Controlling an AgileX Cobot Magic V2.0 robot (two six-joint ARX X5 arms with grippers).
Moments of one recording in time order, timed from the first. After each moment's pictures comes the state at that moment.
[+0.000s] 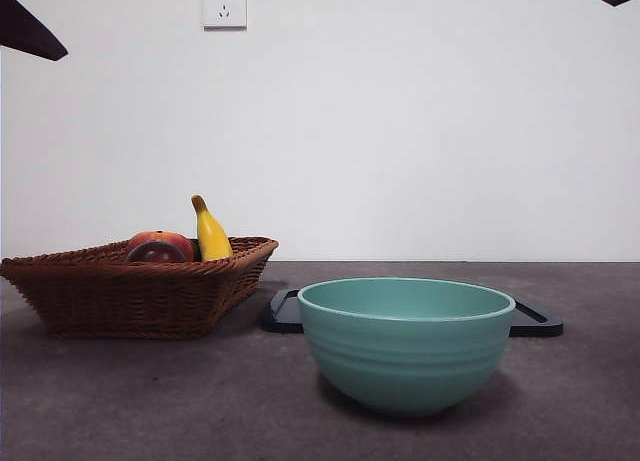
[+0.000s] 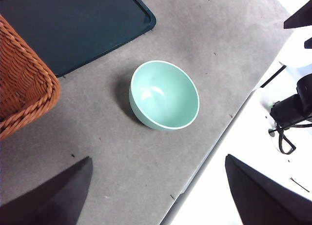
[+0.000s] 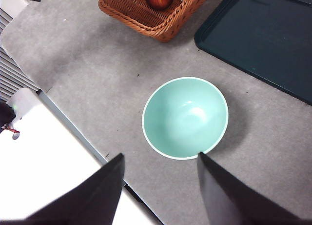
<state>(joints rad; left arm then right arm) -0.31 0.92 0.97 -0.90 0.67 0.13 0.59 0.72 0.91 -0.90 -0.34 0.18</state>
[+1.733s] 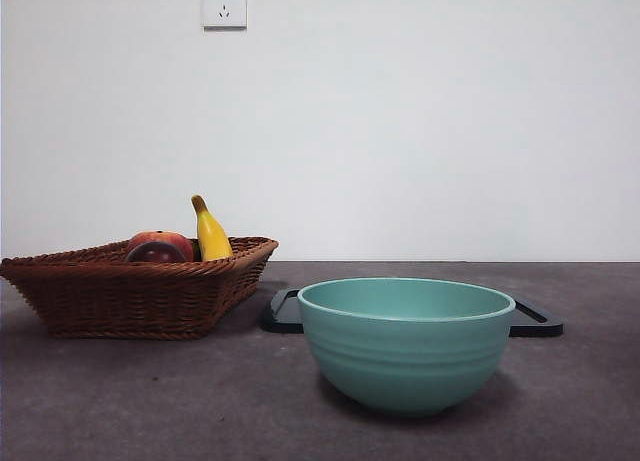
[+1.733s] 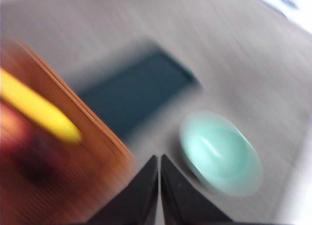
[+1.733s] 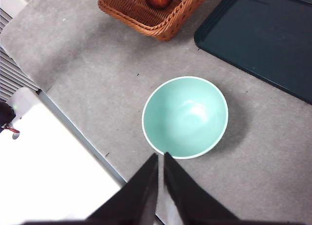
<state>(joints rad) -0.23 0.81 0.96 -0.63 0.56 0.19 0.59 0.72 0.91 -0.90 -0.34 0.18</state>
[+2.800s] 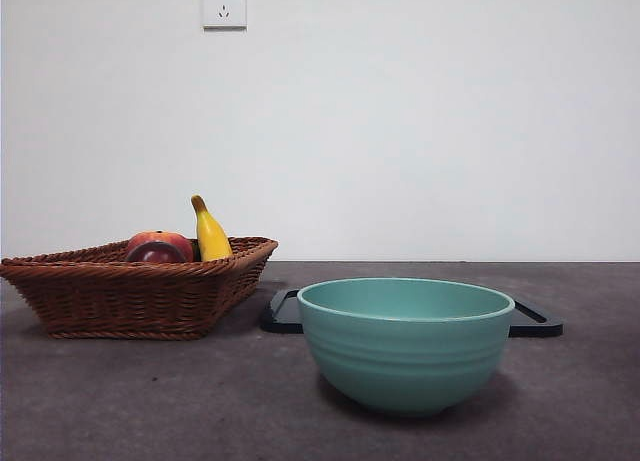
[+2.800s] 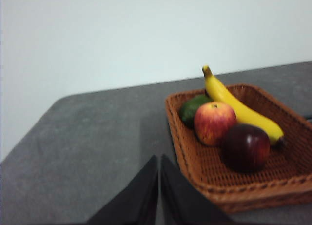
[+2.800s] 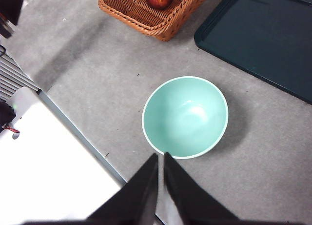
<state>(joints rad) 0.02 0.01 0.06 -0.07 0.10 0.12 0.59 0.72 0.91 -0.90 -0.34 0.18</state>
